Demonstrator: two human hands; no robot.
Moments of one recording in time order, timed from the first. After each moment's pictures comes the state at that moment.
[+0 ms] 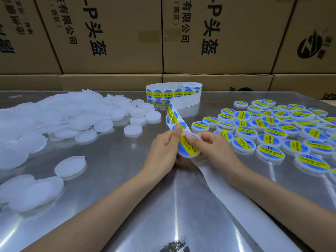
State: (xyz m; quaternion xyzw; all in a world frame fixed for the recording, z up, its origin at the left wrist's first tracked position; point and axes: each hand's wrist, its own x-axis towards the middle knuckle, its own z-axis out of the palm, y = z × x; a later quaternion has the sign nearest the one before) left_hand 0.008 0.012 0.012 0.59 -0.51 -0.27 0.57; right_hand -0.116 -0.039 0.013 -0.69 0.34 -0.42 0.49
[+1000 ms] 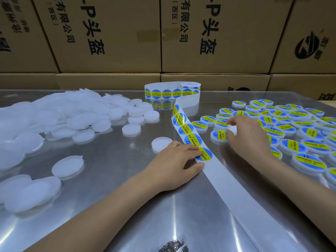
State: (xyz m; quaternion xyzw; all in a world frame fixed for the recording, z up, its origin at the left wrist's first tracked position) left_hand 0.005 0.019 0.004 0.60 -0.78 -0.04 0.18; right_hand -0.173 -0.098 0.015 -0.77 0.56 -0.32 -0.04
